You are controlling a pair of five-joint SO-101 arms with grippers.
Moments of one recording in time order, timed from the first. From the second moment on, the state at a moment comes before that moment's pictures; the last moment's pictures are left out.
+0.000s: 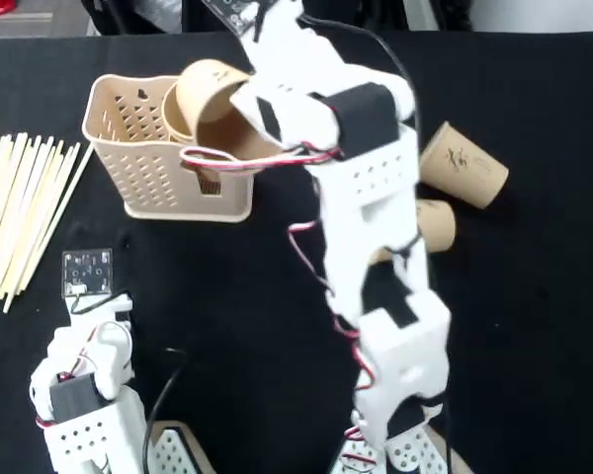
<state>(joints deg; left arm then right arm) -25.0 -104.0 96.4 72.8 -15.8 -25.2 25.8 -74.8 96.6 21.7</state>
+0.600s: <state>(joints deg) -25.0 -104.0 96.4 72.8 -15.8 -25.2 34.6 -82.9 96.4 21.7</state>
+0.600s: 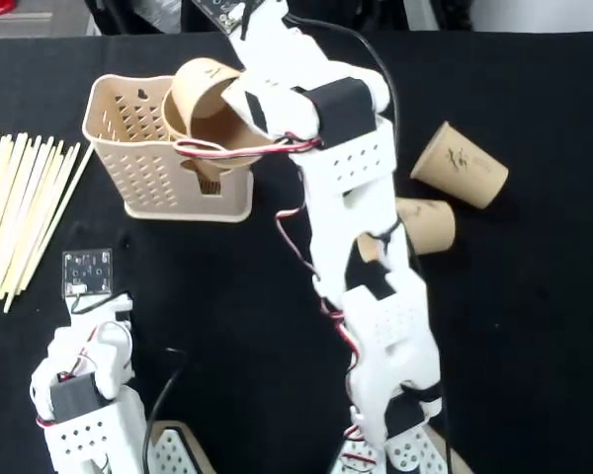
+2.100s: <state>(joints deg) -25.0 -104.0 96.4 72.8 -15.8 -20.4 1.1 -37.8 99.1 35.4</state>
